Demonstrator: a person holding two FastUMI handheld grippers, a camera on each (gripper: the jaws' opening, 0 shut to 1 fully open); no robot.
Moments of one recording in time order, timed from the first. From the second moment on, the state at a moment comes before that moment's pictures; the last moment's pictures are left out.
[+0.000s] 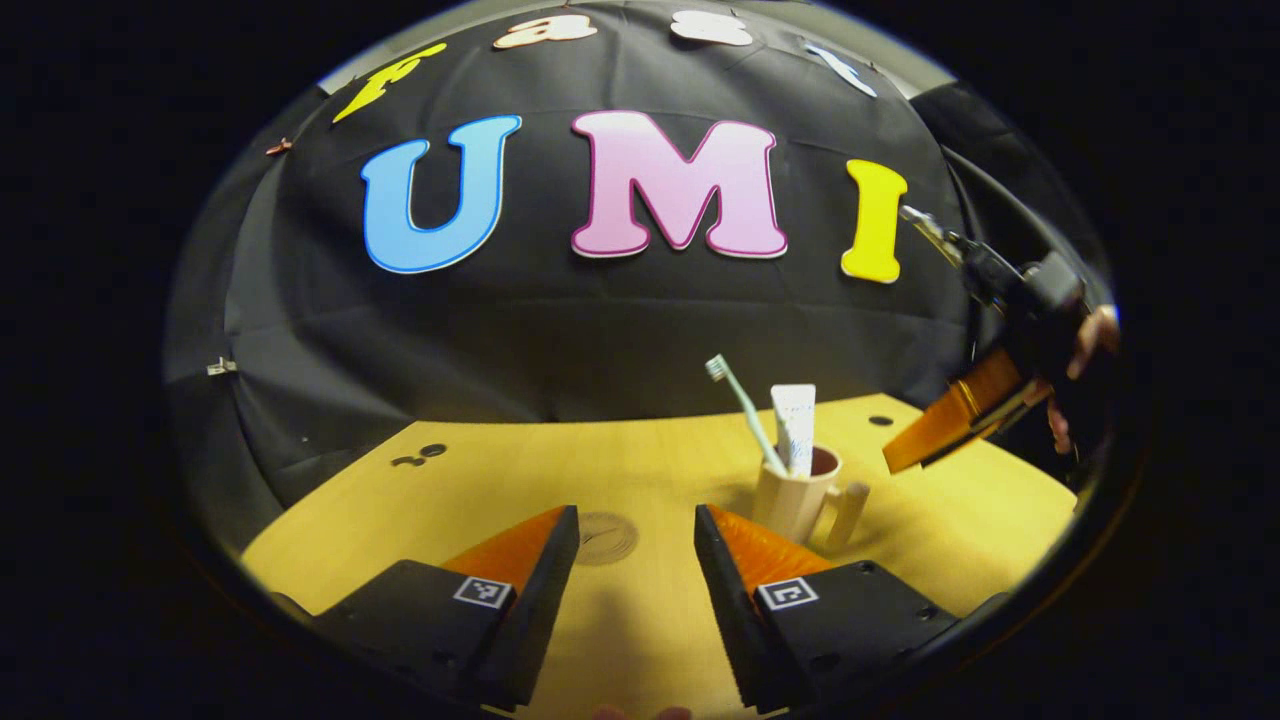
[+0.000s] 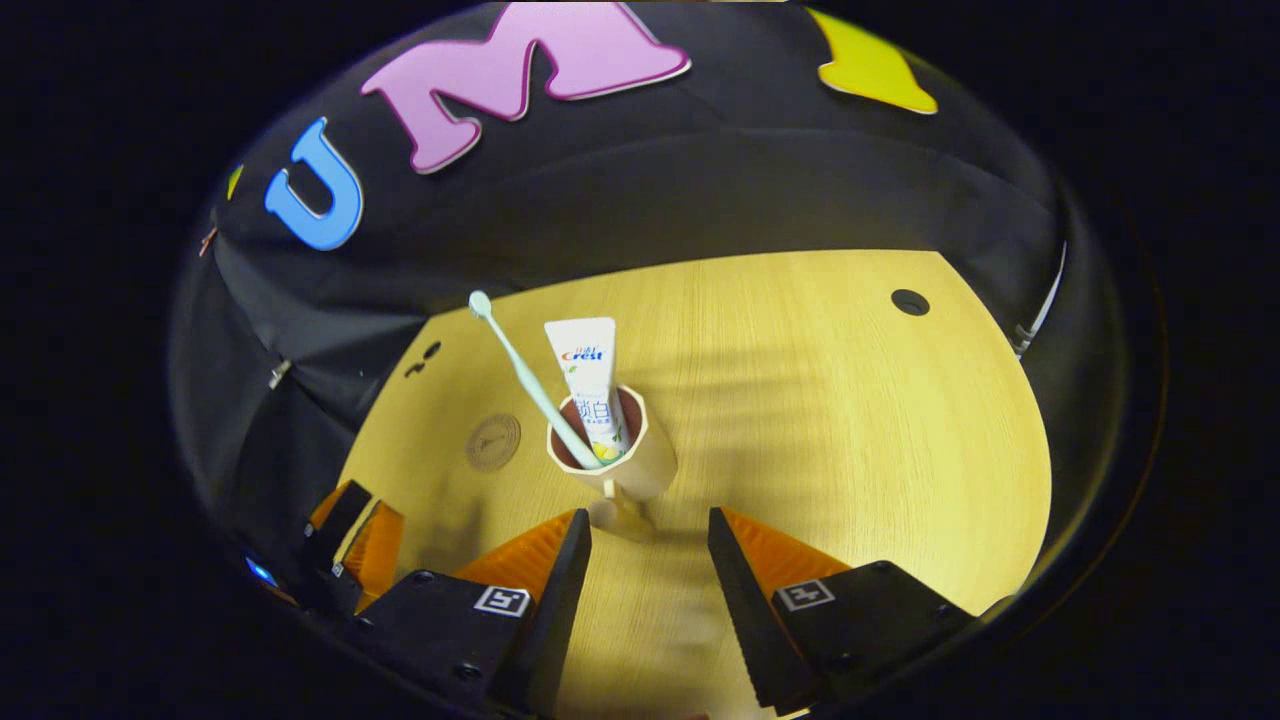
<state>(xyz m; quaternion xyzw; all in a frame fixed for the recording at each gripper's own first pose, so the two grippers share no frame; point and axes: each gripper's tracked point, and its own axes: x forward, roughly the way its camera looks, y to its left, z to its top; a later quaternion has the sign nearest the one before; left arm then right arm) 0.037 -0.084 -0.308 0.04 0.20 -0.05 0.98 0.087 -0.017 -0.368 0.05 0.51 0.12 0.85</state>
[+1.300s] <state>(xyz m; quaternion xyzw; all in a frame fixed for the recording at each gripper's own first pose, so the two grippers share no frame) -0.006 0.036 -0.323 0.00 0.25 0.00 0.97 0.108 0.024 -0.444 -0.14 0.60 0.11 0.78</state>
